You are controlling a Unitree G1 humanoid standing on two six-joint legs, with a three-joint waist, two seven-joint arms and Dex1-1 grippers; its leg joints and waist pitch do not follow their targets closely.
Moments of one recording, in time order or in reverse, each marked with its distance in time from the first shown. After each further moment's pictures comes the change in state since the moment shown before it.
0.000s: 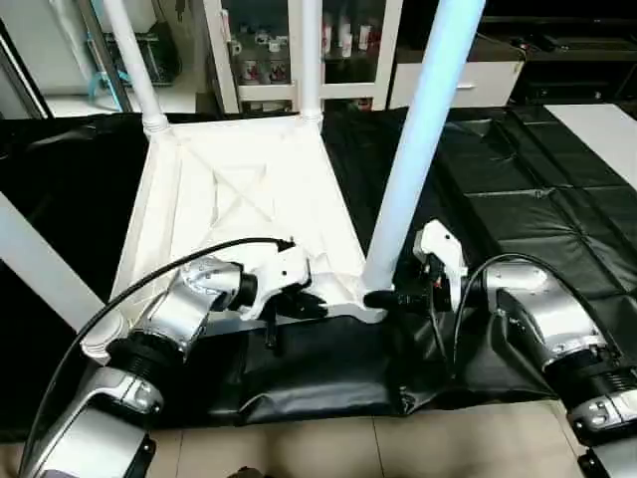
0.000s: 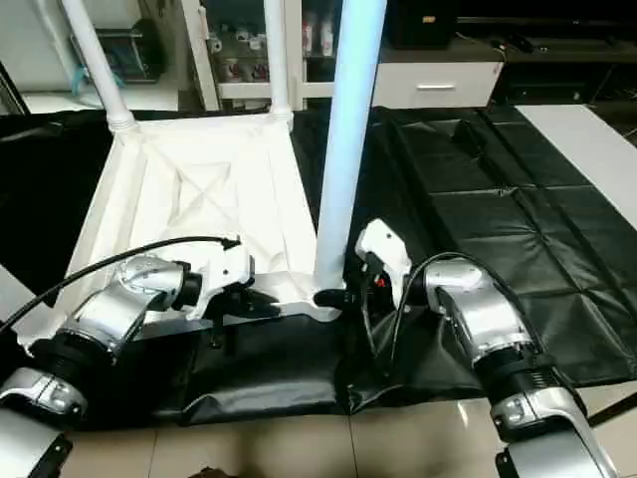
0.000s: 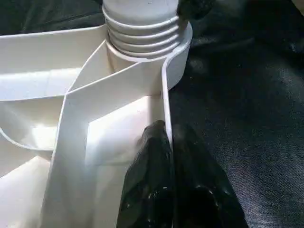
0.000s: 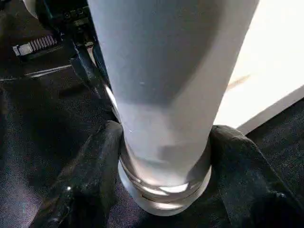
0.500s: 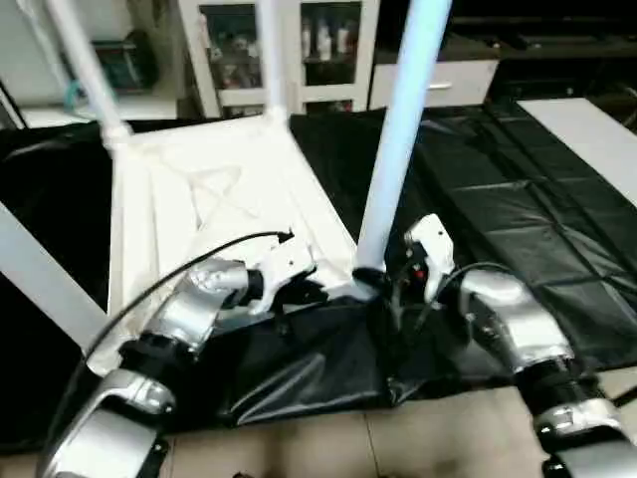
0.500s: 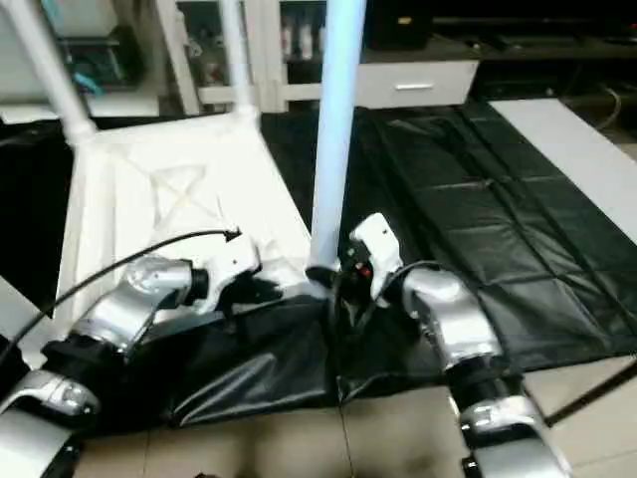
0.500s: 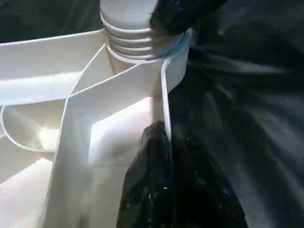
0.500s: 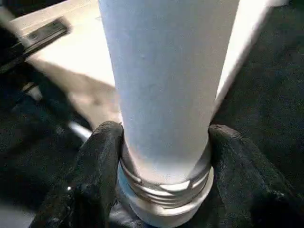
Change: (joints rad) left arm -0.001 -0.072 0.044 -0.006 0.047 0.111 0.203; right arm 0.031 0.180 -0.116 0.063 -0.004 -0.019 -0.365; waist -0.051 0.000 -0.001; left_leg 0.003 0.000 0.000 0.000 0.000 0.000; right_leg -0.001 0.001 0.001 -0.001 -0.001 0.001
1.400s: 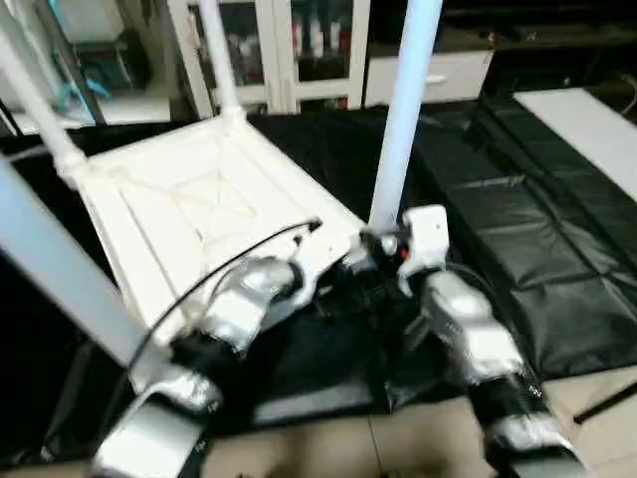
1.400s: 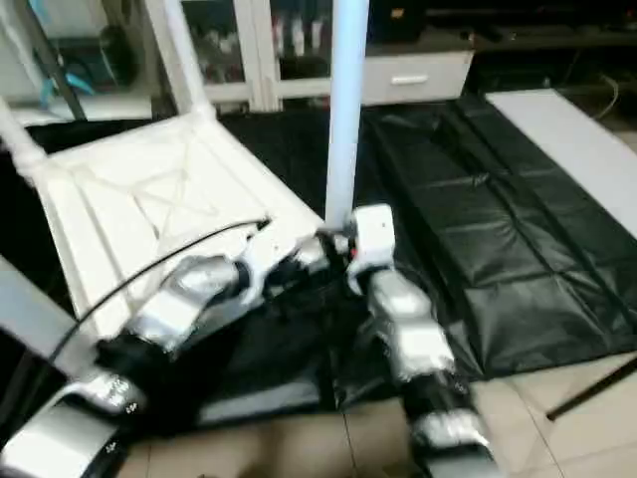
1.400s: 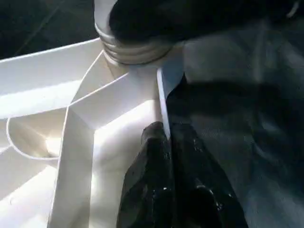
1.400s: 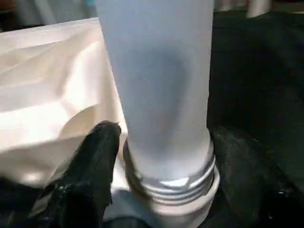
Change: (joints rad) left arm -0.007 -0.098 0.009 -0.036 0.049 0.076 0.207; right arm 0.066 0.167 -0.091 -0.111 0.003 0.011 -0.349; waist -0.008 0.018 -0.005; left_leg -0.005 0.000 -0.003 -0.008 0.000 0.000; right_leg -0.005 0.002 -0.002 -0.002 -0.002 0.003
